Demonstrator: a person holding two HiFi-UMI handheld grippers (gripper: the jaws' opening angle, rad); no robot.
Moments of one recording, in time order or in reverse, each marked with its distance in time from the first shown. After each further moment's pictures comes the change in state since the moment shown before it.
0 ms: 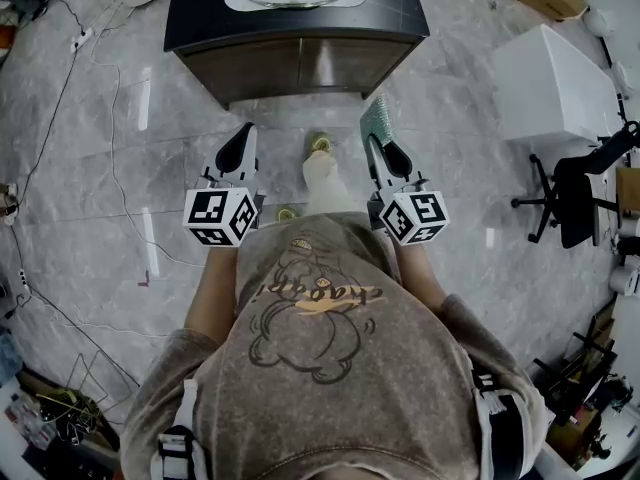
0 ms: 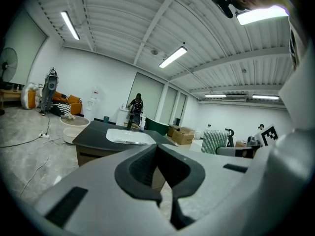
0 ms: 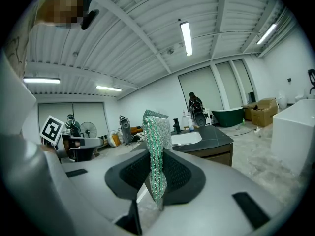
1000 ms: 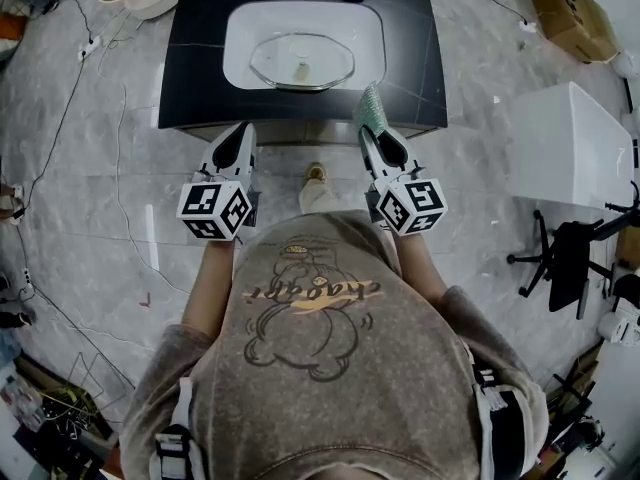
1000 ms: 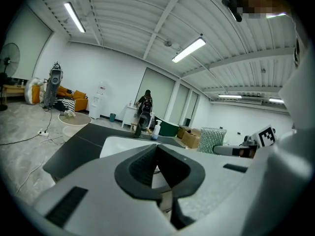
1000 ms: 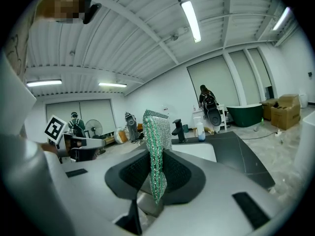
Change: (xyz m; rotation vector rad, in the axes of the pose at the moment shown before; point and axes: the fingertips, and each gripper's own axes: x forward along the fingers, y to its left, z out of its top) left arm 0.243 0.119 0.078 -0.072 0.032 0.091; right arm 0.271 -0.123 0.092 -0.033 0.069 0.142
